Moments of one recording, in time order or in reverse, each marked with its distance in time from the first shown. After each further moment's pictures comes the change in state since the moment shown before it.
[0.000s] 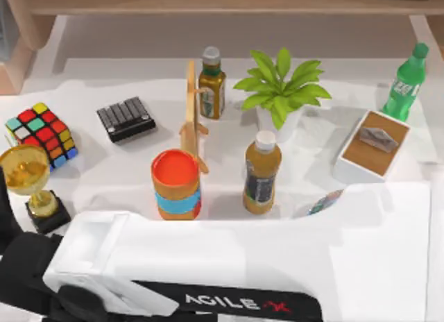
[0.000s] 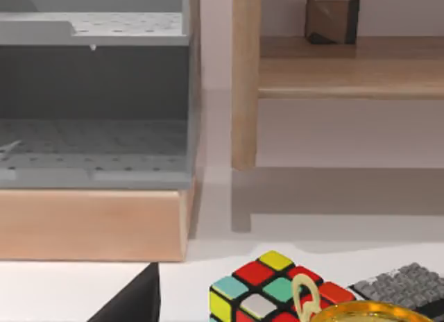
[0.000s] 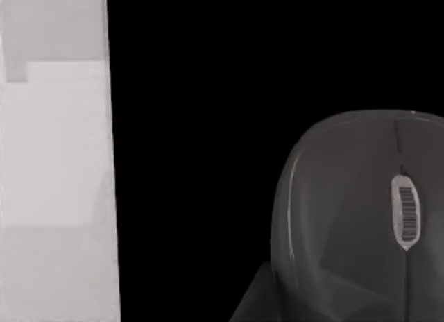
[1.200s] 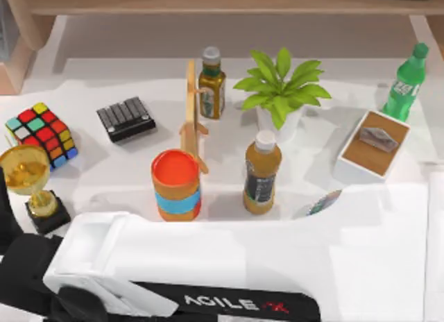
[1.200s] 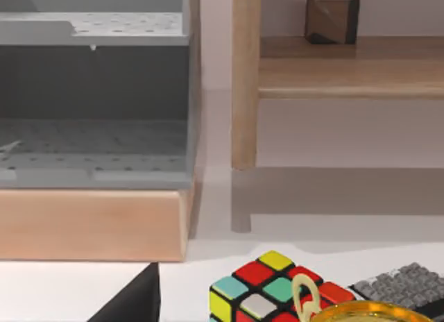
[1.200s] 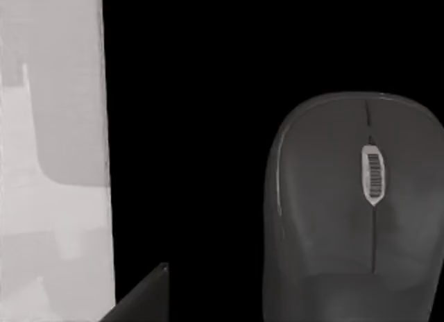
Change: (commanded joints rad) left arm 0.000 0.000 0.000 0.000 0.000 0.000; right arm 0.000 0.000 0.000 0.000 0.000 0.000
